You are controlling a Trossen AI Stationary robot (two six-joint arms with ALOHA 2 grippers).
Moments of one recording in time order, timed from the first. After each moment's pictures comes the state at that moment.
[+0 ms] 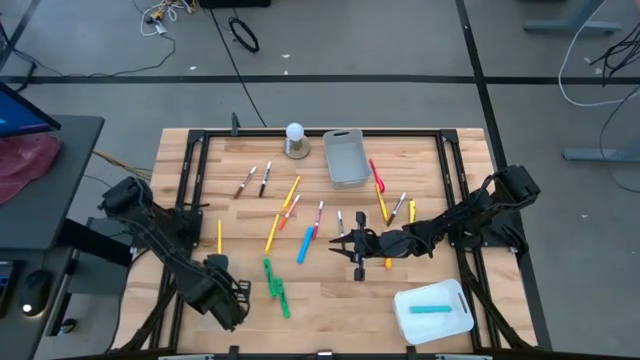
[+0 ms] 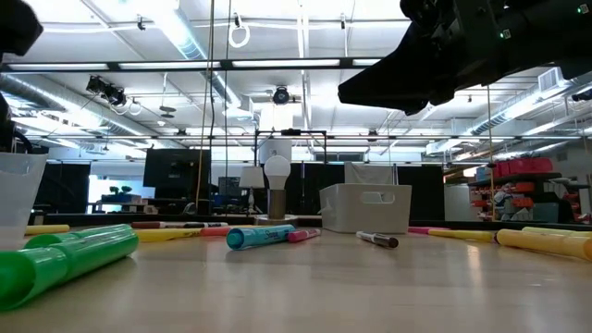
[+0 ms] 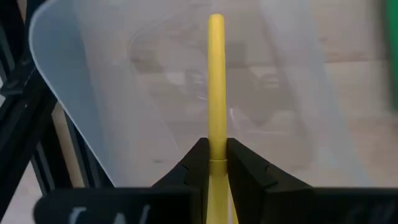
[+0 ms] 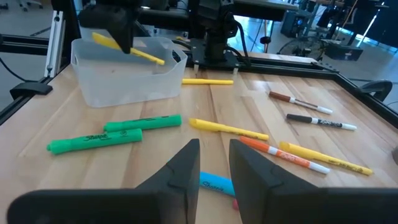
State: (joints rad) left arm -0.83 1.64 1.17 -1.18 0.05 -2.31; right arm 0.37 1.63 0.65 0.71 0.43 0.00
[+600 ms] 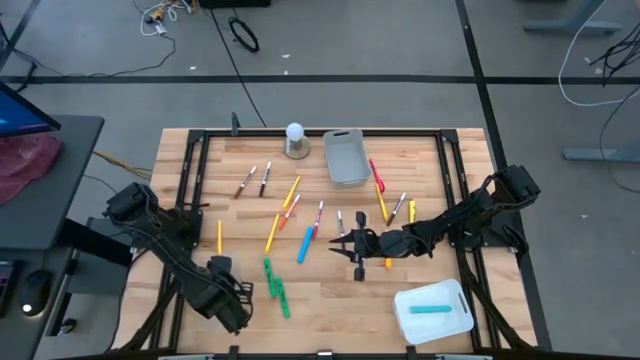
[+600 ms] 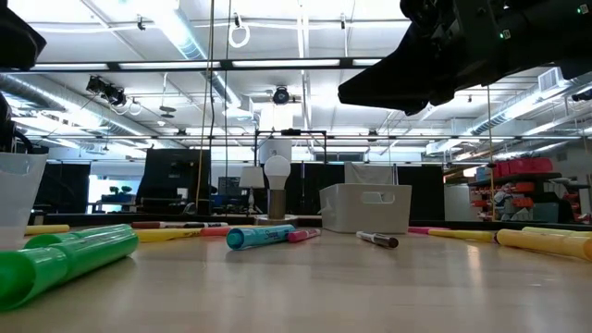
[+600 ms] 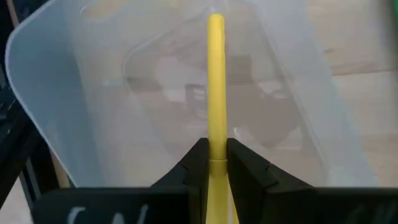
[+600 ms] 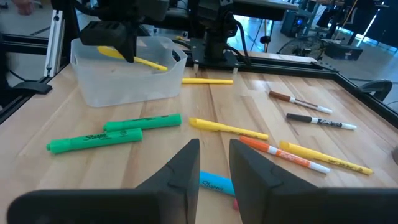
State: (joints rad) left arm -0.83 1.70 1.17 -1.18 0.00 -2.27; right arm 0.37 1.63 0.65 0.71 0.43 0.00
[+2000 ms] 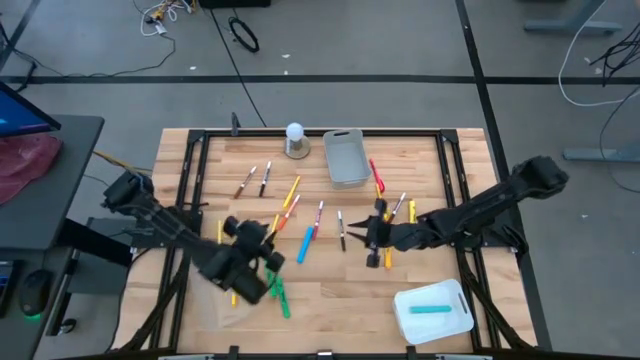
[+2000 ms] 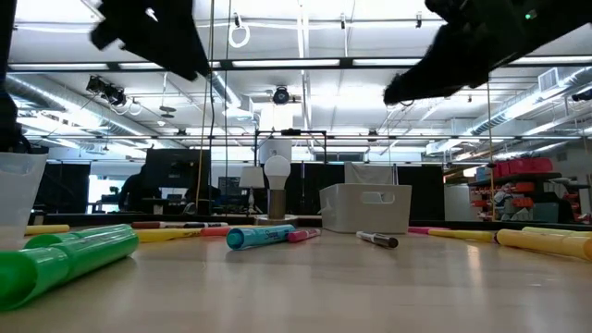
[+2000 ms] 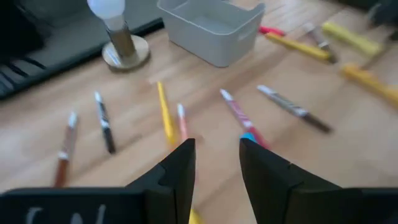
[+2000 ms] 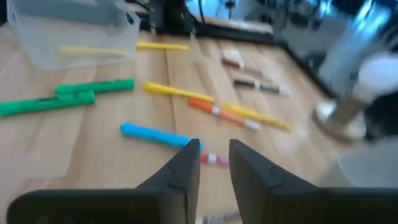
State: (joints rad) left arm -0.61 1.61 1.25 -1.13 -0.99 -1.46; right arm 0.37 1.33 0.65 0.18 0.56 0.10
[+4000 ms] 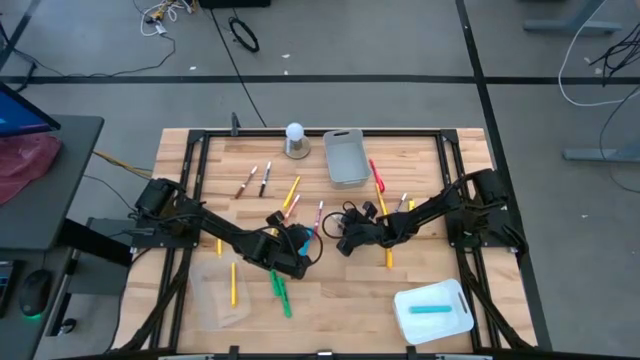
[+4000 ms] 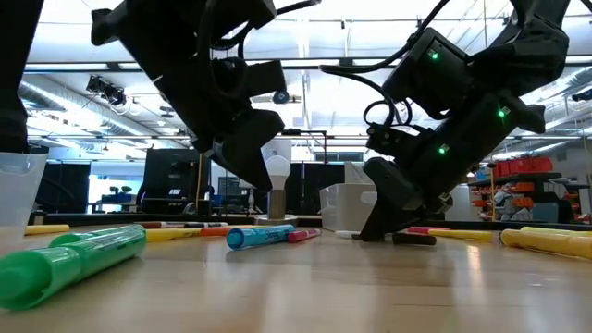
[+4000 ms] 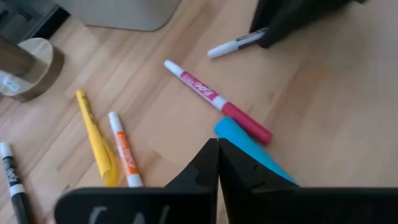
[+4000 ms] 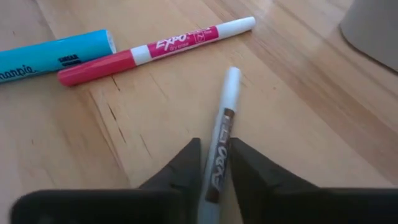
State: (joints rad) left arm -0.37 1.84 1.08 -0.40 -0.79 -0.68; right arm 0.19 1.89 0.75 0.14 0.48 0.62
